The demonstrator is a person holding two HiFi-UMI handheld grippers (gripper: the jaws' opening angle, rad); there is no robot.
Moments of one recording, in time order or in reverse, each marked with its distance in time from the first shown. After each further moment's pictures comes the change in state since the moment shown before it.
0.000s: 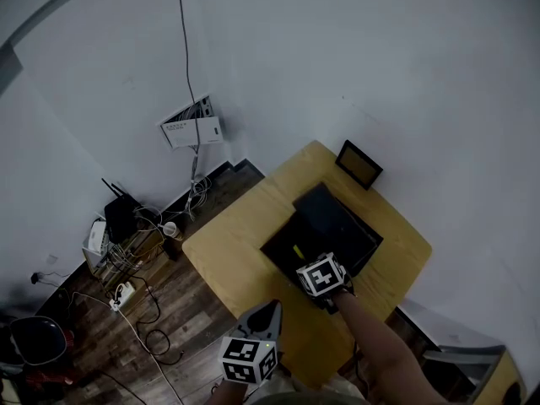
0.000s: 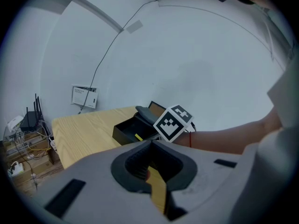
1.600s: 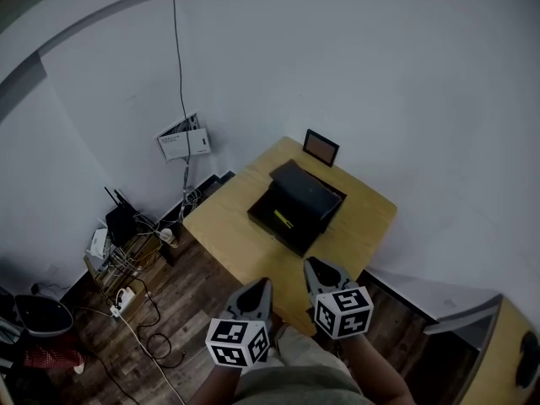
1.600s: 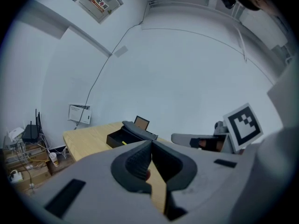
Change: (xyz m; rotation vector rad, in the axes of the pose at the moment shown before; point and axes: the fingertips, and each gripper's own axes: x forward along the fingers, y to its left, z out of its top) left arm -0.147 -0.082 -0.009 0.108 -0.183 -0.083; right arm -0.293 0.129 -0.054 0.298 -0.691 -0.123
